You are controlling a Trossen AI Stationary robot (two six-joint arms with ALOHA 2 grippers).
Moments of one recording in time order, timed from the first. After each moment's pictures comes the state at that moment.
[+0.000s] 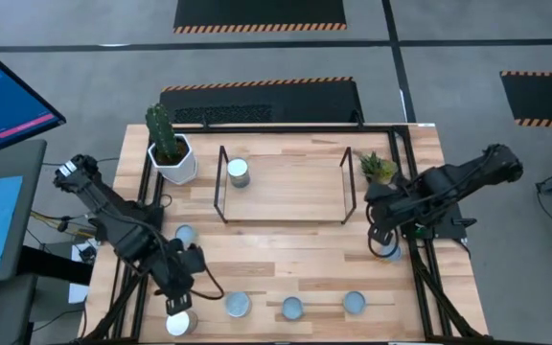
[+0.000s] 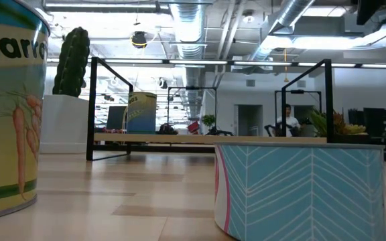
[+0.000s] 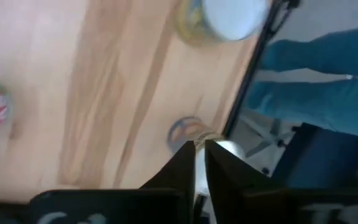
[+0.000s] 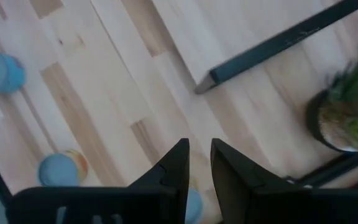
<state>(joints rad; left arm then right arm) -0.74 1.40 1.33 -1.15 0.06 -1.15 0.42 1.20 1.35 -1.47 0.26 0.92</state>
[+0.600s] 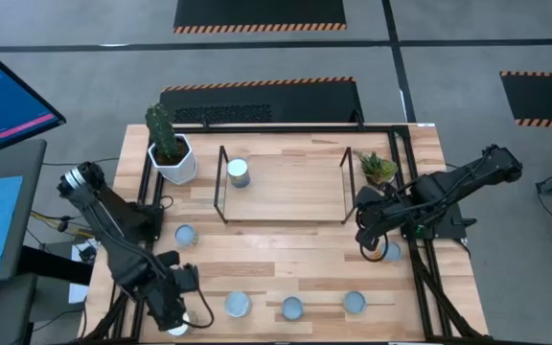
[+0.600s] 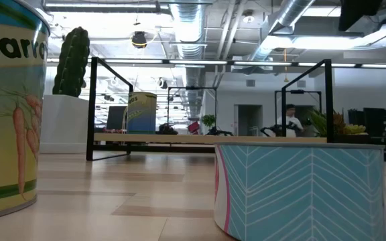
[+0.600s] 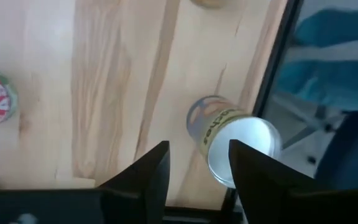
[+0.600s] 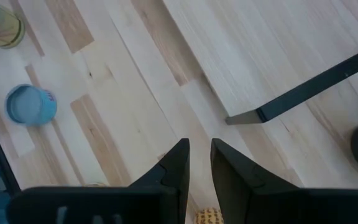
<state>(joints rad) -0.88 1.53 1.32 -1.15 0.01 -1.13 0.43 1.20 1.25 -1.24 0.29 0.92</state>
